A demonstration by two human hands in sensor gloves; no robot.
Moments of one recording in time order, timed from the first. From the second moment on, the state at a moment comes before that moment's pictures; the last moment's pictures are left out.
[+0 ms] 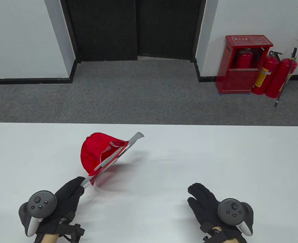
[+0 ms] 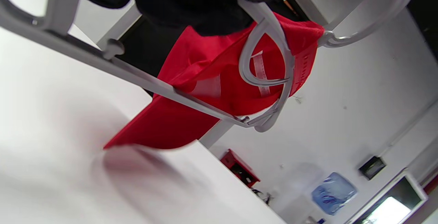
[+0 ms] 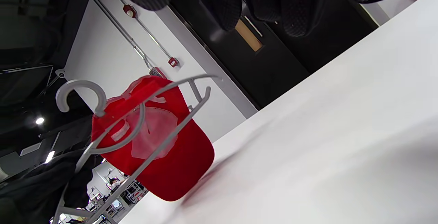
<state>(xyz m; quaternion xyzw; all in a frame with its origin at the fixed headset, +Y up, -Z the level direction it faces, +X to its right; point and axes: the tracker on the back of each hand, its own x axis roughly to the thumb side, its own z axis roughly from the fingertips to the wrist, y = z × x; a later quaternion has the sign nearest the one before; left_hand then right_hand) -0.310 -0.662 -0.287 0.09 -0.04 0.40 0.91 0.195 -0.688 -0.276 0.17 -0.05 0.91 0.38</state>
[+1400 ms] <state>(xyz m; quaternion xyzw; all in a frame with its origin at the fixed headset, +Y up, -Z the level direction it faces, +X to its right) -0.209 -0.633 -0.243 0.07 -0.29 0.28 0.91 0.167 -0.663 -0.252 0.26 -0.18 0.88 0.34</state>
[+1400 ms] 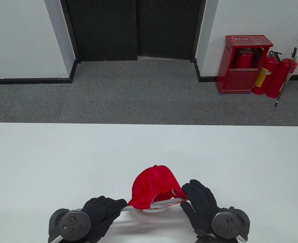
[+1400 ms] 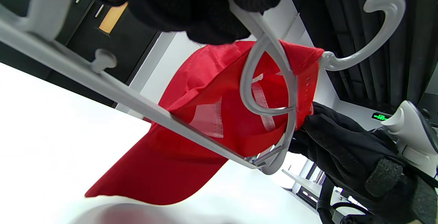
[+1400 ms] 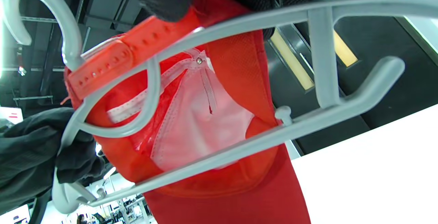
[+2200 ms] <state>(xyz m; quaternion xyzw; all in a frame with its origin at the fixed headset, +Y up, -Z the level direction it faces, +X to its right) -0.201 -0.632 -0.237 0.12 -0.27 0.18 0.94 0.142 -0.635 -0.215 0.38 -0.32 0.82 0.29</state>
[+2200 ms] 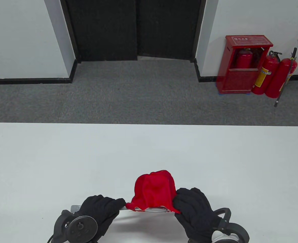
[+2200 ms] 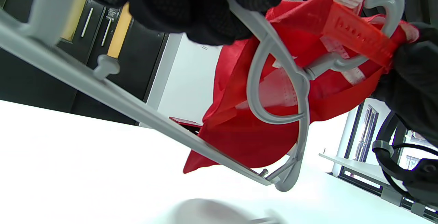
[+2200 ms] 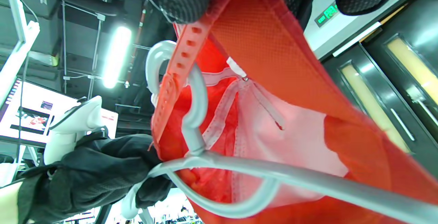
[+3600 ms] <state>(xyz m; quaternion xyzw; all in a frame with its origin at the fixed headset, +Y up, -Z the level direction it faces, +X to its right) -0.267 -0.666 -0.277 0.18 -0.09 0.06 0.98 0.249 -0.679 -0.260 0.00 -0.31 0.66 0.68</state>
